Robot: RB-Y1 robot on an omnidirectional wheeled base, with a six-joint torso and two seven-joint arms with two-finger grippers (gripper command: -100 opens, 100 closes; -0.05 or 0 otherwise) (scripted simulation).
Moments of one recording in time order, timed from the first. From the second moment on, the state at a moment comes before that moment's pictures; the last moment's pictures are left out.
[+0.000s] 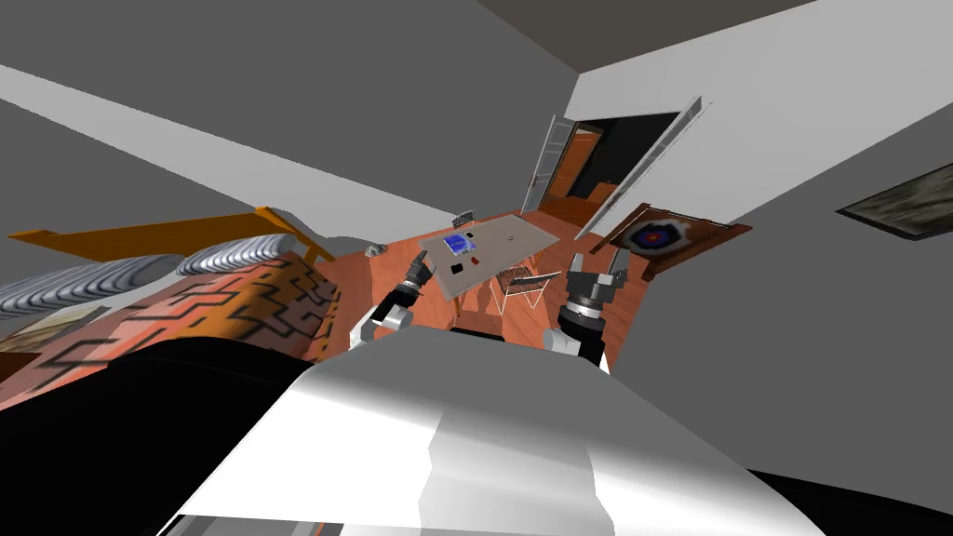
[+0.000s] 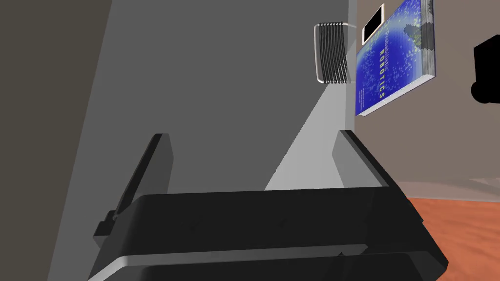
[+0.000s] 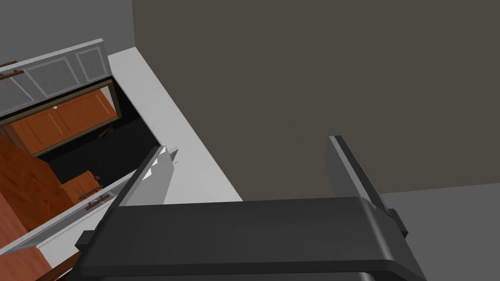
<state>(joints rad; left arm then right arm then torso) 0.45 0.43 -0.07 -2.03 0.32 -0.14 0.15 0.47 -0.01 0.02 -2.23 0.01 -0.55 -0.16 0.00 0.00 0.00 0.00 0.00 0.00</state>
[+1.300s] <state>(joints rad) 0.41 0.59 -0.12 -1.70 0.68 0.07 0.27 0.47 -0.01 0.02 -2.23 0.01 -0.55 -0.16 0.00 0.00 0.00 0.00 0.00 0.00</state>
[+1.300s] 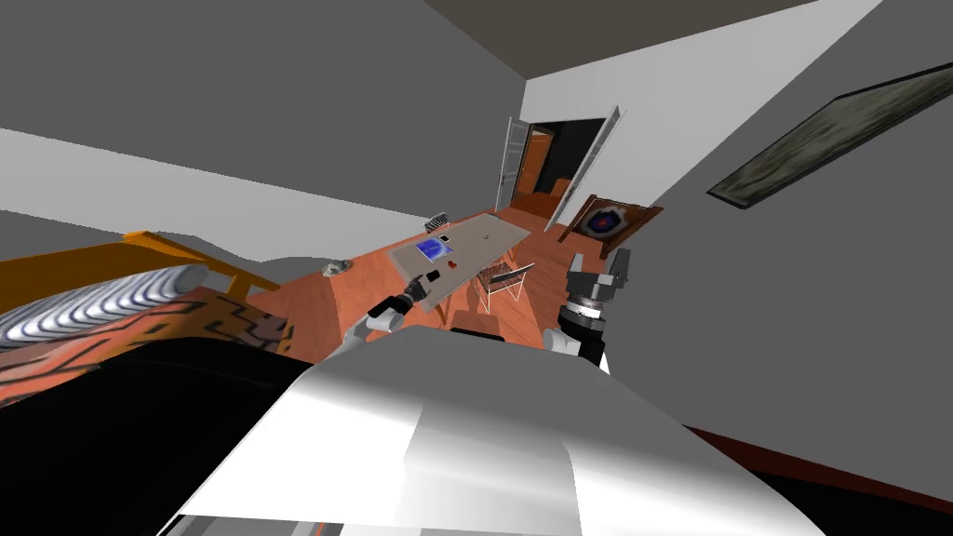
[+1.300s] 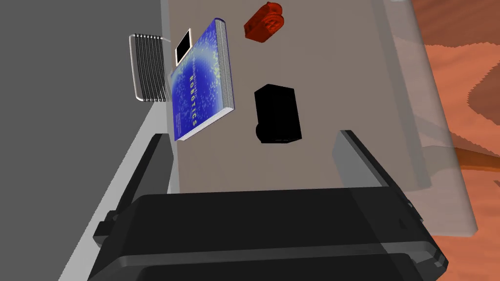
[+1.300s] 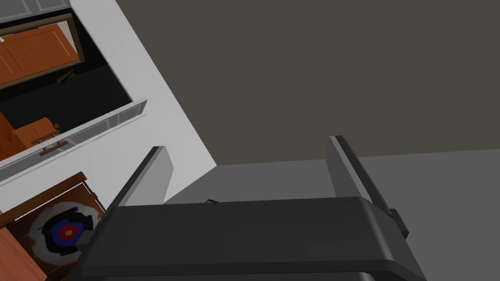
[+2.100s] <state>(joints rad) 0.37 0.68 -0.14 -1.48 0.89 0.18 0.33 0.47 -0.01 0.02 -2.23 0.01 -0.55 -0.16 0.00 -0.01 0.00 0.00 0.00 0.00</state>
